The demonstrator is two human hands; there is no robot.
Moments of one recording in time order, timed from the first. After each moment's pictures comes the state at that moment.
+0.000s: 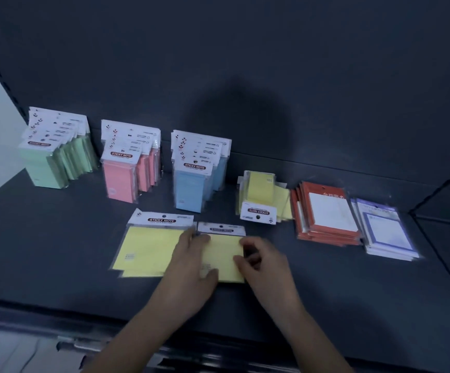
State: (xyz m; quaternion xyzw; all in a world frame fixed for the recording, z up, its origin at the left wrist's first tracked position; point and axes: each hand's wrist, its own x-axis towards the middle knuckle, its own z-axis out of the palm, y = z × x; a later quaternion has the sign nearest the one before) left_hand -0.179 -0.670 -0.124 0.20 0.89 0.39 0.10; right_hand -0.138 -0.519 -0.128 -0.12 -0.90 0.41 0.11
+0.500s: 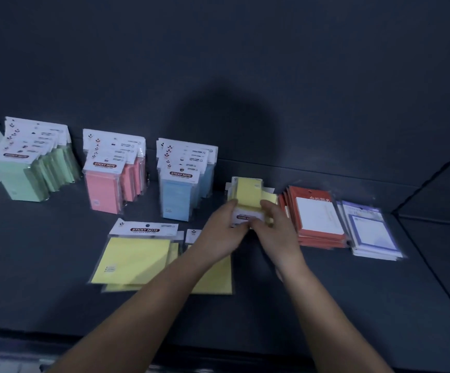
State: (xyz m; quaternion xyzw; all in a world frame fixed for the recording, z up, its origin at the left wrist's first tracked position) left_hand -0.224 -0.587 -0.080 0.21 0.81 0.53 0.15; right_hand -0.183 -0.484 -0.091 -0.24 -0.82 0.50 0.14
